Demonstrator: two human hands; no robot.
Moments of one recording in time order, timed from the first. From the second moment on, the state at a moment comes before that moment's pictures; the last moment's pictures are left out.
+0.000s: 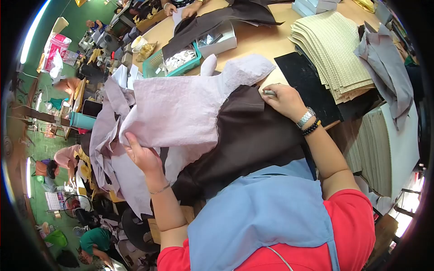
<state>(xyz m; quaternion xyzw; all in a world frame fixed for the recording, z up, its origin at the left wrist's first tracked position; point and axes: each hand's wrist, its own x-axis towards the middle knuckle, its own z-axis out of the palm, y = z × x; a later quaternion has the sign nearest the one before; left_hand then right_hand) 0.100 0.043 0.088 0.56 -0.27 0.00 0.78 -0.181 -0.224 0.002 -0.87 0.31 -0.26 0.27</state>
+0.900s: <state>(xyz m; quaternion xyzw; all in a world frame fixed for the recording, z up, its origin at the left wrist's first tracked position) 0.157 0.228 0.228 0.75 -0.26 0.39 0.47 -0.116 -0.123 0.112 -0.70 -0.19 -0.10 0.68</state>
